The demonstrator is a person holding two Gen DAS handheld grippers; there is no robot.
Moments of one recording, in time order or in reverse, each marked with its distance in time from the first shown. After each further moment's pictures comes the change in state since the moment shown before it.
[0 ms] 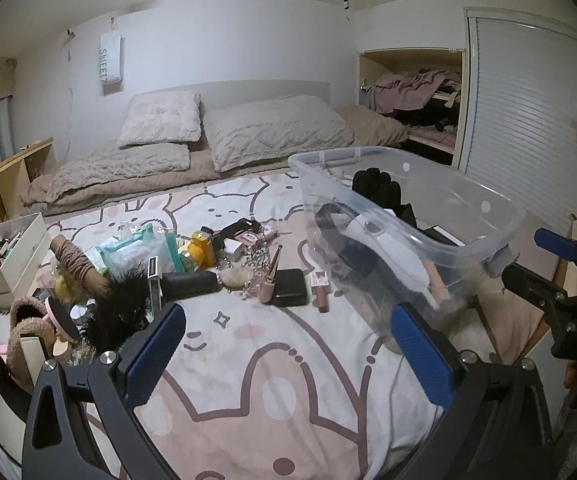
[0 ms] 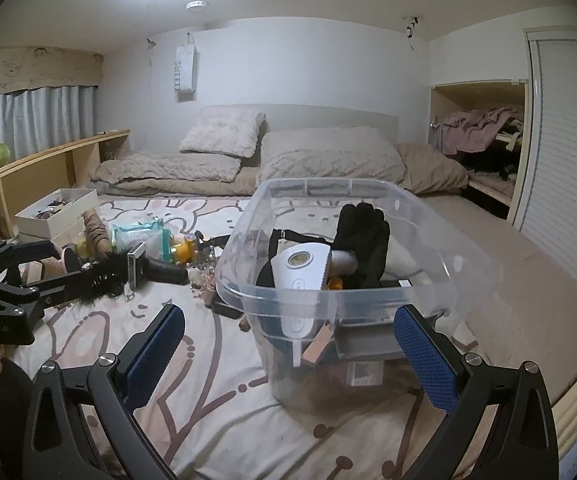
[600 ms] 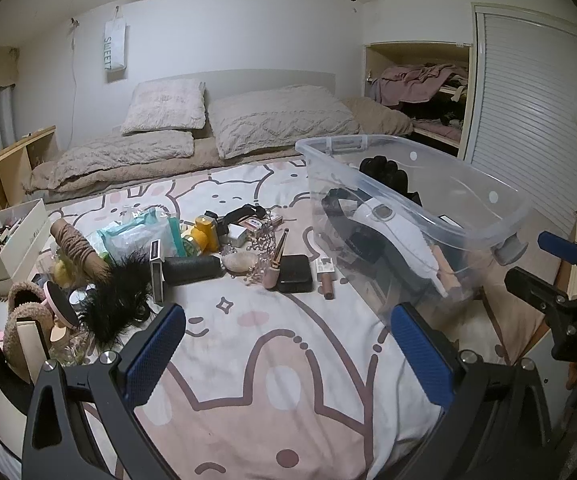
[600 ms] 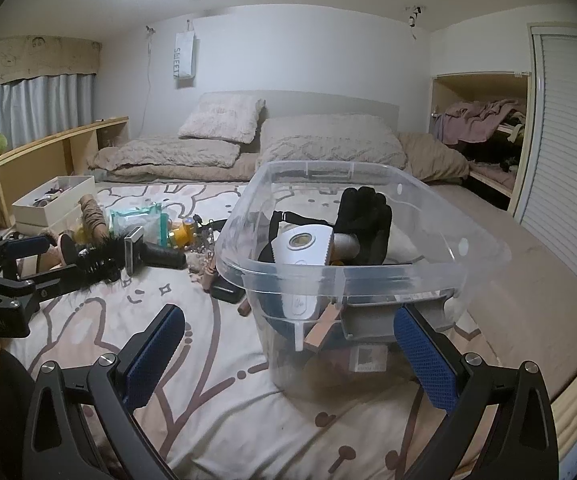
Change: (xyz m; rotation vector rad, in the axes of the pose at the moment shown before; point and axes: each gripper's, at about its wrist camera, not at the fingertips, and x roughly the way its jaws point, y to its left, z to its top) left arm 0.008 0.008 -0.010 -0.017 0.029 0.002; right arm 0.009 0.004 -0.008 -0.007 0.043 -0.008
